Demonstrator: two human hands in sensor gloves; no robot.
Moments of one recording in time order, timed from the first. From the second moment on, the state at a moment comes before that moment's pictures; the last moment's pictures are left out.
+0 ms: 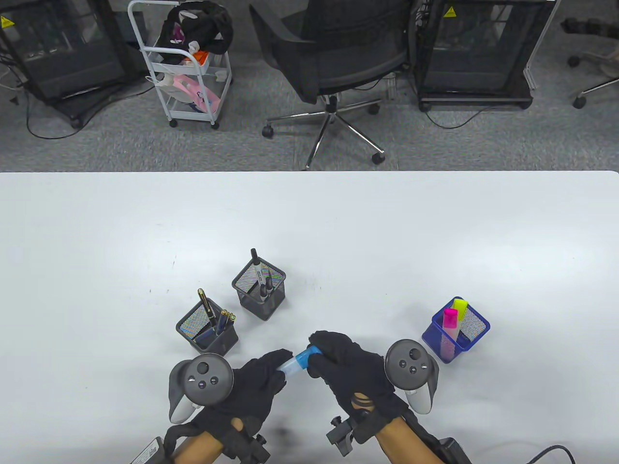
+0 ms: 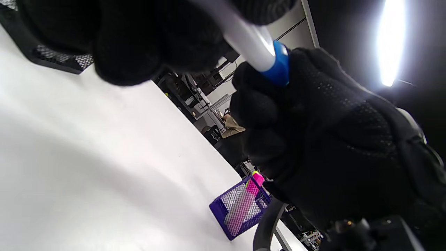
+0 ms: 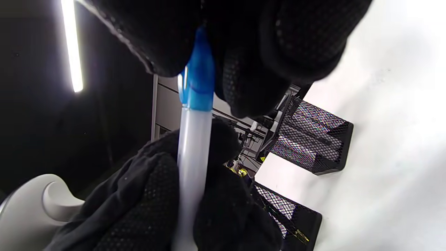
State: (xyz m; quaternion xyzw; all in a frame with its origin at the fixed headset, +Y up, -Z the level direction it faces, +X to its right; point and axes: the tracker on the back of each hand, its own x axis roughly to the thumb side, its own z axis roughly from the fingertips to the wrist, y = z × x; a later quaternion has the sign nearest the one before) left_hand -0.164 -0.700 -0.186 -0.08 -0.24 0.44 0.86; right_hand 0.084 -0.701 -0.200 0.15 0.02 0.80 0.59
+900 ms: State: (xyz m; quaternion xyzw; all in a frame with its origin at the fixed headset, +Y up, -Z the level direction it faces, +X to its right) left_hand -0.165 -0.706 -0.180 -0.04 -0.26 0.30 0.91; right_hand 0.177 -0.591 -0.196 0.07 -0.13 0.90 0.41
